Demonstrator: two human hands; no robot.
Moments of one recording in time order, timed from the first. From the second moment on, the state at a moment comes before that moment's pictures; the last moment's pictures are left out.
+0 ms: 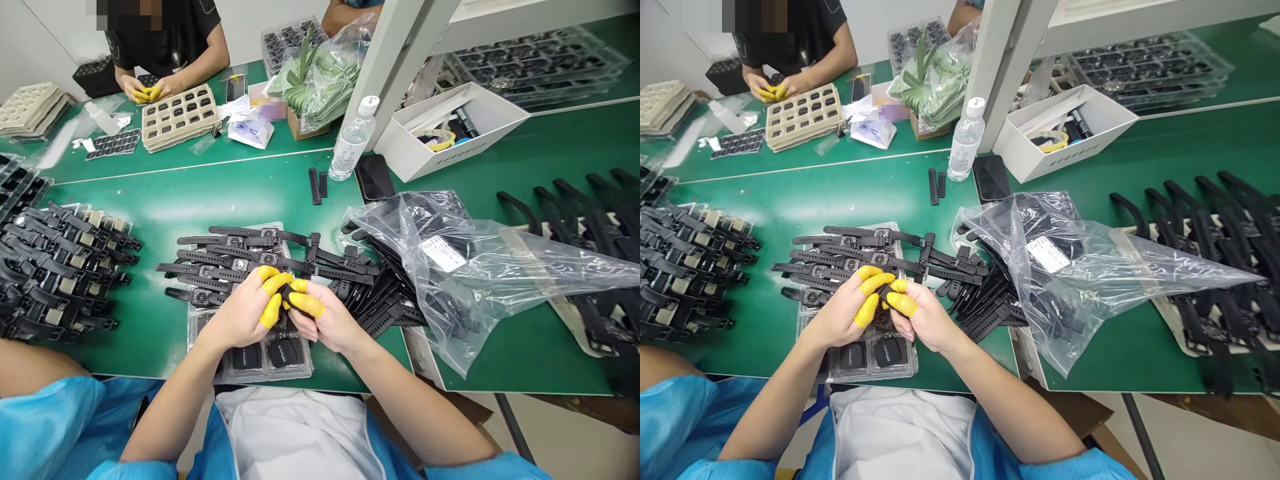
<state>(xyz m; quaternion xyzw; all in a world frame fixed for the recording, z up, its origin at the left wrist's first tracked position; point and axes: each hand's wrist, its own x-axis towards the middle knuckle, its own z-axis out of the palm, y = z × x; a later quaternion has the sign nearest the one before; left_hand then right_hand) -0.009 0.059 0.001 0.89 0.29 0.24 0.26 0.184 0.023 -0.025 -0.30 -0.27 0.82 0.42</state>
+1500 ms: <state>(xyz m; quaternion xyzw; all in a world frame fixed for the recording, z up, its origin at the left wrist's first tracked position) 0.000 0.057 -0.002 0.77 0.34 0.43 0.33 0.192 0.024 -0.023 -0.27 -0.30 0.83 0.38</state>
